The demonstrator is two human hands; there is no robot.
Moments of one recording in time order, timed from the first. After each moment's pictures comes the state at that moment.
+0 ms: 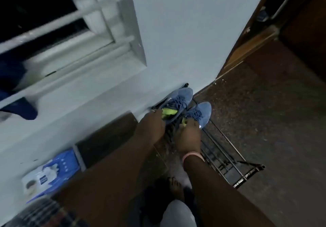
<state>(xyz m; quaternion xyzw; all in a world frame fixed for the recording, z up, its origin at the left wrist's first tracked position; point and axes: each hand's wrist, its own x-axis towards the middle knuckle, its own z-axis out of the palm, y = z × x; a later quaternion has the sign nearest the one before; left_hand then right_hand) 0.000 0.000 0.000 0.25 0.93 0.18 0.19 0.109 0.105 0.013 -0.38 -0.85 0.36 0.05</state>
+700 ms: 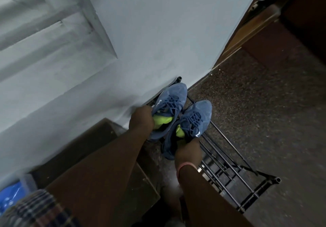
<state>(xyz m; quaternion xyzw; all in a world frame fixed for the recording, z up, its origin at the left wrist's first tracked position) -0.078 0.069 -0.115 0.13 0.95 0.13 0.25 0.082 0.141 -0.112 -0.63 -0.65 0.42 -0.04</state>
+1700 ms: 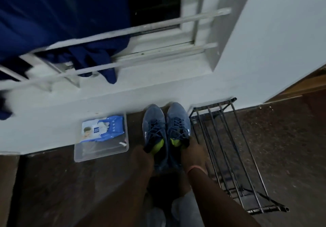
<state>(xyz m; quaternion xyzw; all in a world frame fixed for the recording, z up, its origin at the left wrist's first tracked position) 0.128 -0.170 0.012 -0.36 0.84 0.35 0.18 0.119 0.005 0.034 -0.28 -0.87 0.35 -0.18</state>
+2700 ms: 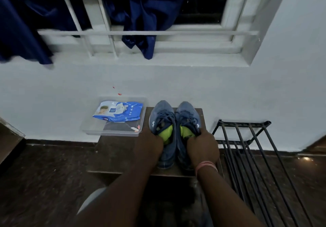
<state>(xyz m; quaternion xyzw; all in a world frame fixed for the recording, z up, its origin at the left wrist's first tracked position) 0.169 -0.191 -0.070 -0.30 0.85 0.42 -0.02 0.135 -0.034 -0.084 -0.17 -0.91 0.37 0.04</state>
